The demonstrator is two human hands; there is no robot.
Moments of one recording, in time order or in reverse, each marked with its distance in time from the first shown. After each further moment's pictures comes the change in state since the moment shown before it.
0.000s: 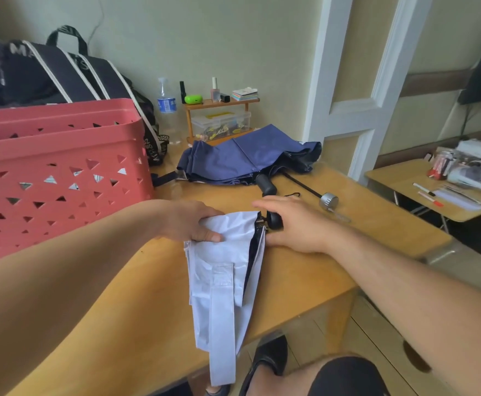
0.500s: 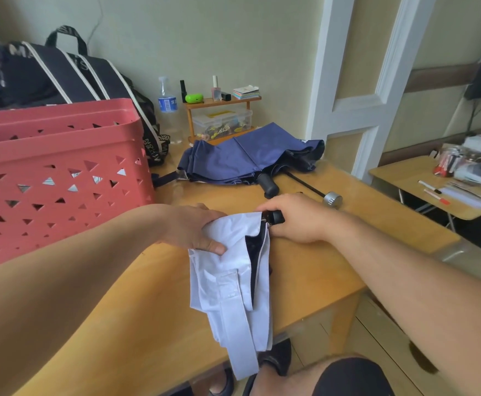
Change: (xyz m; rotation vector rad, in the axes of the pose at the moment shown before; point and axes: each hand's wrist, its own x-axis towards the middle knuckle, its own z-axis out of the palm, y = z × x) left_hand -0.012 0.013 0.003 0.102 -0.044 -0.086; right_hand 0.014 -0.002 -0.014 0.036 -0.127 0.029
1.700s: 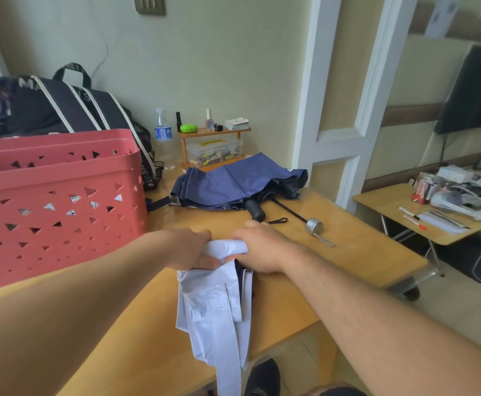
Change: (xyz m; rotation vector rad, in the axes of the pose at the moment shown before) left_hand 0.001 0.024 0.002 0.304 0.086 -0.087; right_hand 0.010 -0.039 0.021 -0.218 -0.033 0.060
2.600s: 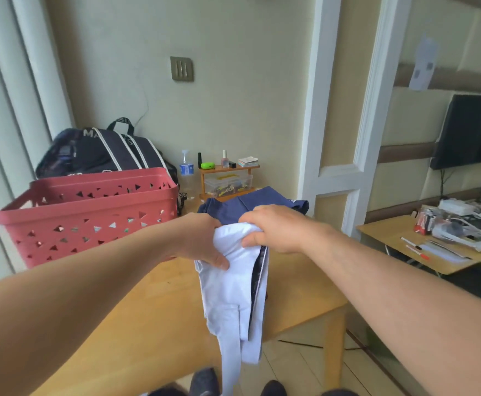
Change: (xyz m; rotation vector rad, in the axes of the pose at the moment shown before) left_hand -0.121 0.012 -0.064 -0.107 0.334 -0.007; right_hand -0.077 -0.059 -0.110 -0.187 0.150 -0.164
